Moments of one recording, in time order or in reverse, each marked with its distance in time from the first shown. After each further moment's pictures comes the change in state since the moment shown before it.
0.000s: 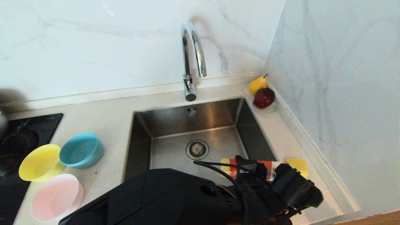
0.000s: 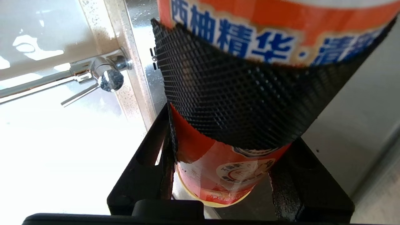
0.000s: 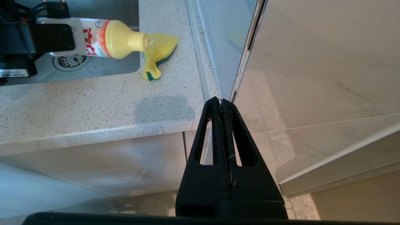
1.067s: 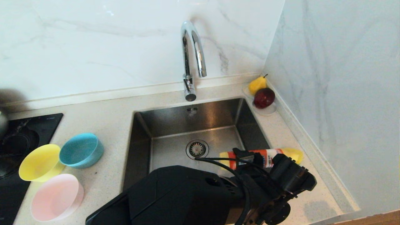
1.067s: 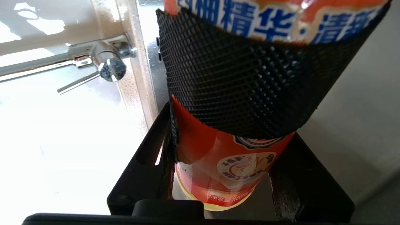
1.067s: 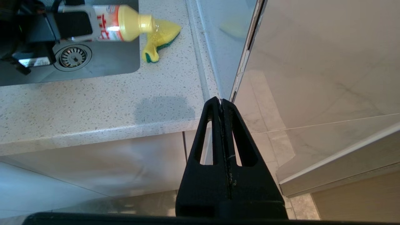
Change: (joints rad) left arm 0.044 0.085 -0.150 0.013 0.059 -0.021; right arm 0.000 0.000 0.000 0.000 0.000 0.000
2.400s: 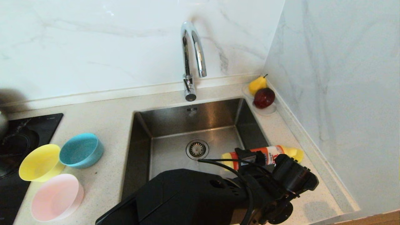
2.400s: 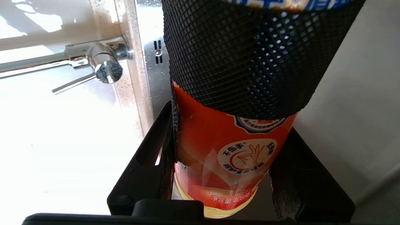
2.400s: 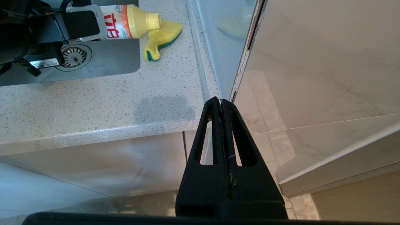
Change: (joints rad) left arm -0.001 0.038 -0.060 0.000 0.000 -0.028; right arm 0.000 0.000 0.000 0.000 0.000 -0.001
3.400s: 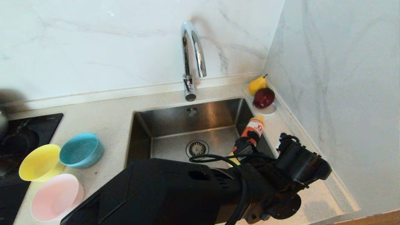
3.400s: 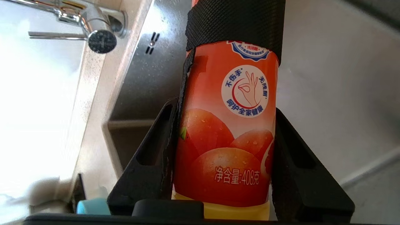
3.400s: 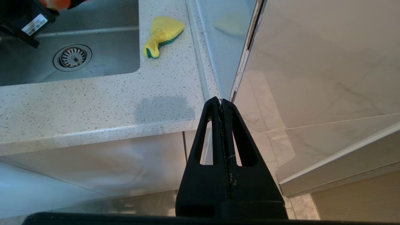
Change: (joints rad) left arm -0.020 -0.123 0.025 0.031 -0.059 -0.401; right arm 0.000 0.000 0.000 0.000 0.000 0.000
